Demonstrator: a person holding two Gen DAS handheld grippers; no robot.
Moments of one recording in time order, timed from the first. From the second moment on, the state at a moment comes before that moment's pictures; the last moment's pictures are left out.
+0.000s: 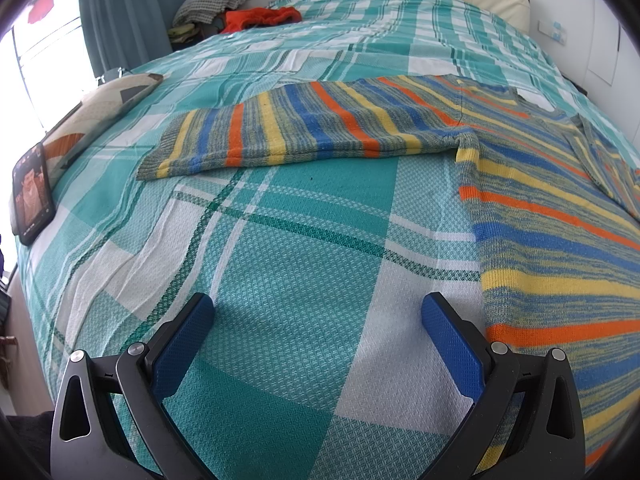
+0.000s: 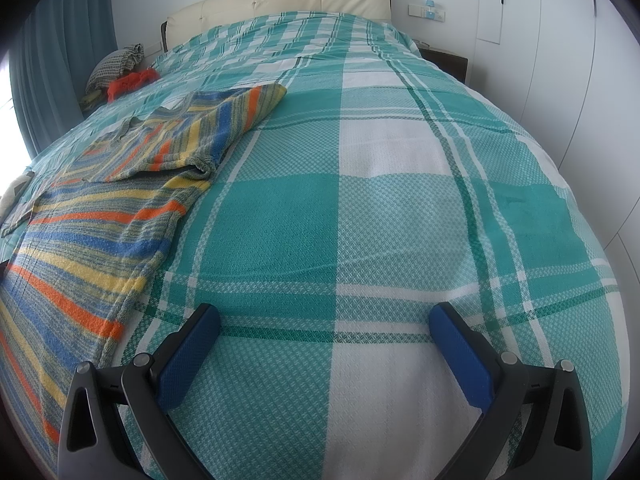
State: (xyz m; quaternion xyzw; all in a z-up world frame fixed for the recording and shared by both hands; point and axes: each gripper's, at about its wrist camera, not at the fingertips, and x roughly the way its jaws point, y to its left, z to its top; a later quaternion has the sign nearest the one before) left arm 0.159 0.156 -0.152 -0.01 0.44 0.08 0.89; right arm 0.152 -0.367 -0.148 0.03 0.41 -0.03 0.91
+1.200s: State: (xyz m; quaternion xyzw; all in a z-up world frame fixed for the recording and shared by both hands) left arm 0.216 0.297 -0.110 -0.21 0.43 0.11 0.87; right arm 0.152 -0.367 -0.148 0.03 0.41 -0.03 0.91
